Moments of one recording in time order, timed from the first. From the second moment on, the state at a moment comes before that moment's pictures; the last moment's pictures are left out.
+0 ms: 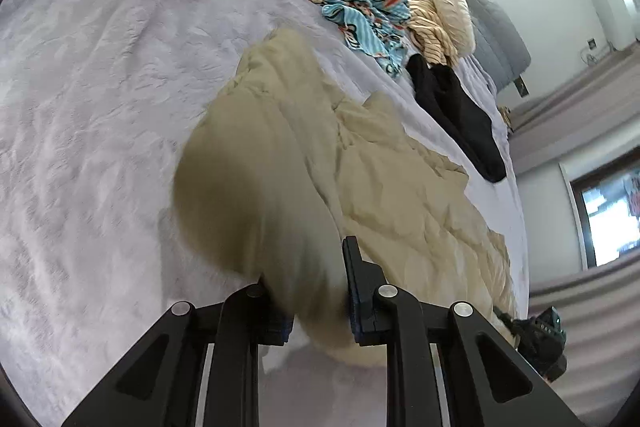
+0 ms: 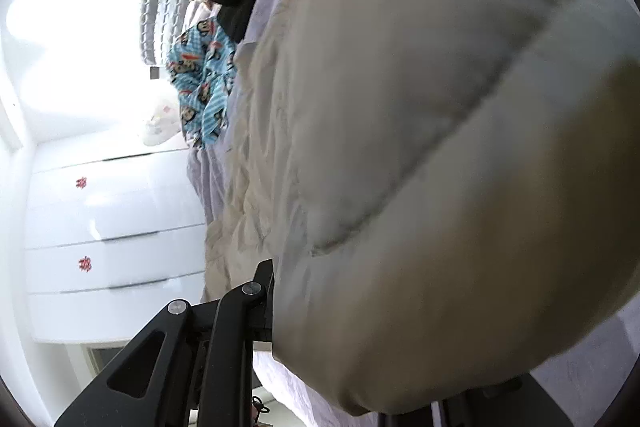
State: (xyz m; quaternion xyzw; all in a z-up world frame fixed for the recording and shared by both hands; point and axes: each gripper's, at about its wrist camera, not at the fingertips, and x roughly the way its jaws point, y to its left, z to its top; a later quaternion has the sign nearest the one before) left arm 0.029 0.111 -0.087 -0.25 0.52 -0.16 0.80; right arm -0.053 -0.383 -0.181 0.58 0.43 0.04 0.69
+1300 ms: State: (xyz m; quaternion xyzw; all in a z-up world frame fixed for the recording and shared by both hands) left arm -0.081 0.142 -0.110 -0.19 0.57 -0.19 0.78; right arm -0.157 -0.349 -0.180 0.53 0.49 0.02 0.69
